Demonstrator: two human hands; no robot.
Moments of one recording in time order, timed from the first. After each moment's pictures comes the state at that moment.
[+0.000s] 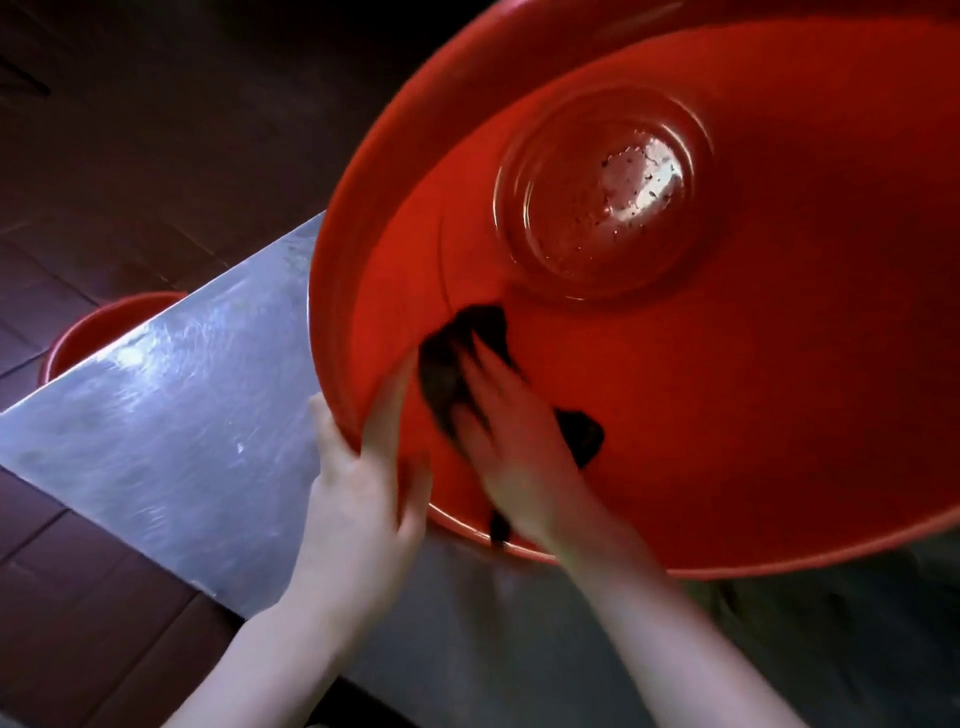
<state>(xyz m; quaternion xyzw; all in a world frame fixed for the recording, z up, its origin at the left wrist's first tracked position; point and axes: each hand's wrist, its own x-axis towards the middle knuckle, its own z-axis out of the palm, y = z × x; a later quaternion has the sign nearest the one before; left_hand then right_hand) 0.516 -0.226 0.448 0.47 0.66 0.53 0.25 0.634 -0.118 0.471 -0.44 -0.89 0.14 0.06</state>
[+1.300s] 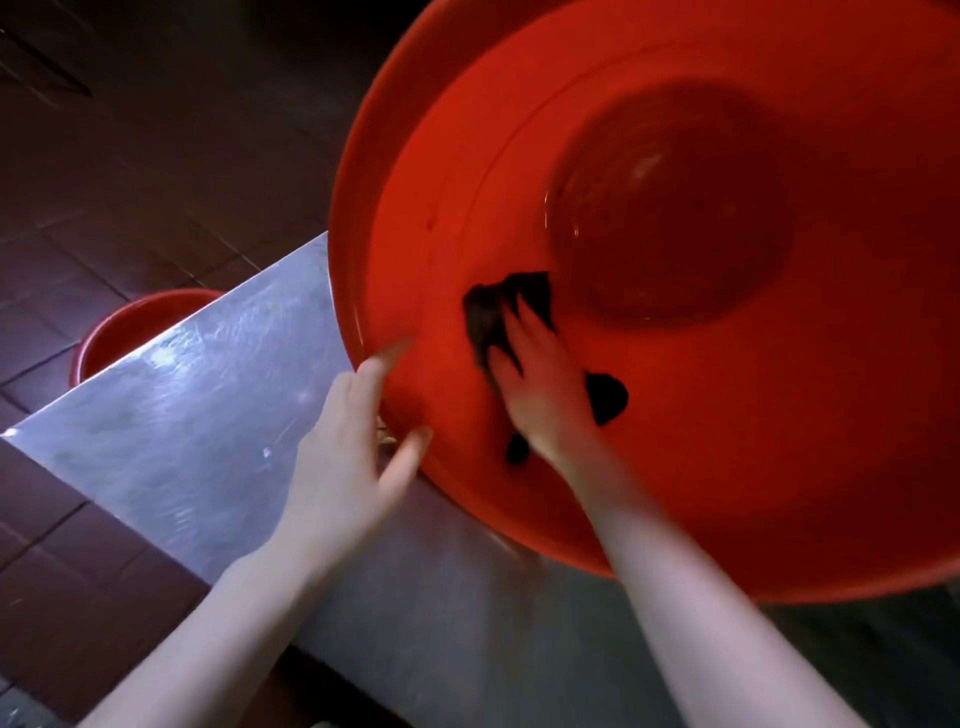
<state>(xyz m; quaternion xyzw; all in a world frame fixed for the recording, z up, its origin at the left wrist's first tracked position) 0.478 -0.199 0.424 0.47 0.65 0.53 0.28 0.616 -0.051 0.458 -0.51 -0.85 0.11 0.05</state>
